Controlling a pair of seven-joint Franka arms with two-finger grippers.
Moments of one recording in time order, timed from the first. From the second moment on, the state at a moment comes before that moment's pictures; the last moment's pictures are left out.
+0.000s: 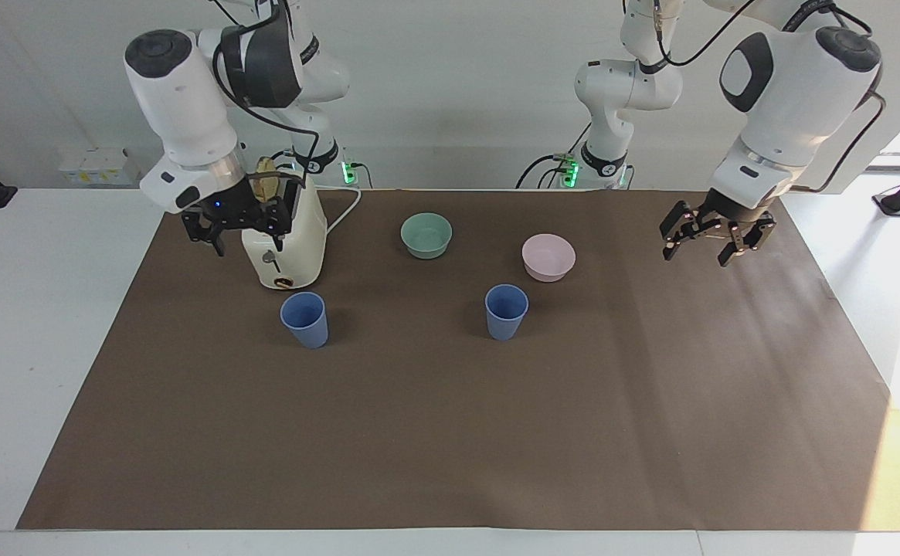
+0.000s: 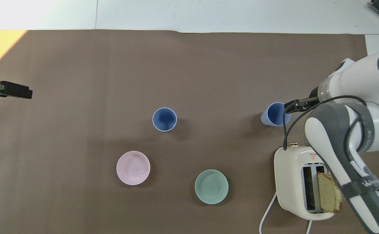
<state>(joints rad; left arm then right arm) -0.10 0.02 0.08 -1.59 -0.04 1.71 0.18 0.14 0.12 -0.07 -1.89 -0.03 2.00 -0.04</state>
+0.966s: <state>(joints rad) -0.08 0.03 0.08 -1.54 -0.03 1.59 0.20 0.14 0.19 -0.07 -1.96 -0.03 2.11 -0.03</state>
